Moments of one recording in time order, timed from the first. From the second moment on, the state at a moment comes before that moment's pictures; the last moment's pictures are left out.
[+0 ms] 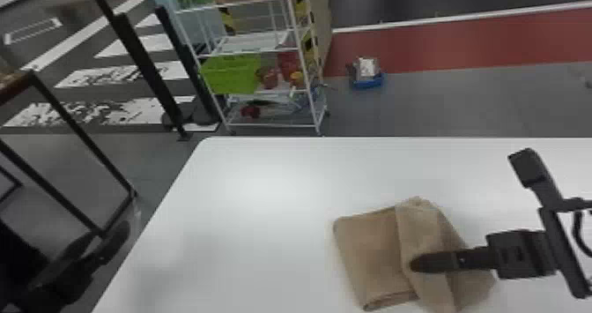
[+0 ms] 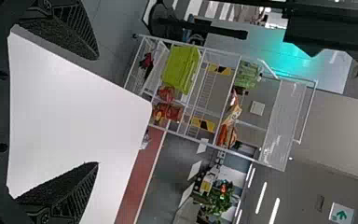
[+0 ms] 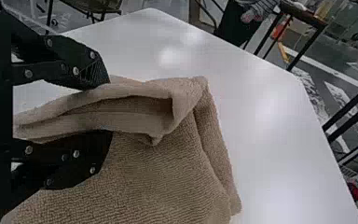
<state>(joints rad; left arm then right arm) 0.35 0.11 0.99 -1.83 0.42 0.48 -0.73 -0.24 -0.23 0.18 -1.79 -0.58 1.56 0.62</state>
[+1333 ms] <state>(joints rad) 0.35 0.10 0.99 -1.83 0.42 0.48 -0.73 -0.21 -0.08 0.06 -1.74 -0.80 1.30 0.60</state>
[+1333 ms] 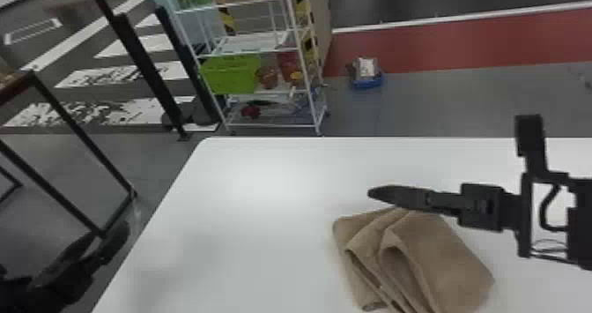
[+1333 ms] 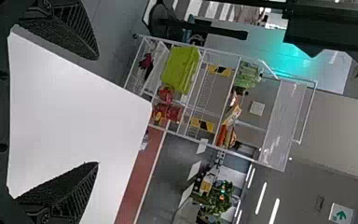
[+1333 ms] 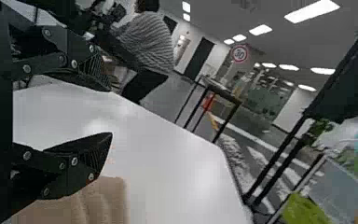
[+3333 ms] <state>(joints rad) 0.39 0.10 0.99 -1.84 0.43 0.46 -0.75 -0.87 0.00 0.53 -0.91 -0.41 1.25 0.61</state>
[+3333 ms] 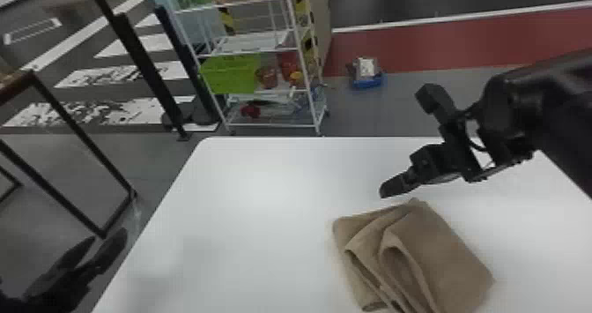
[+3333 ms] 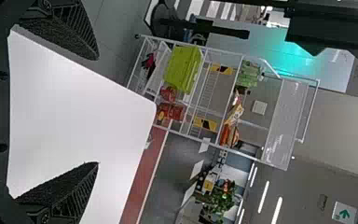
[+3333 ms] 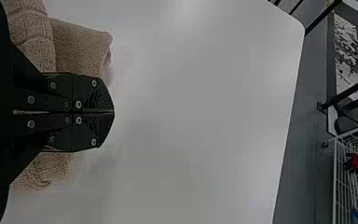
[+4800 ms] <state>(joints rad) 0.35 0.11 0.99 -1.81 0.40 0.47 -0.73 -0.73 0.00 0.70 -1.22 -0.50 1.57 0.79</state>
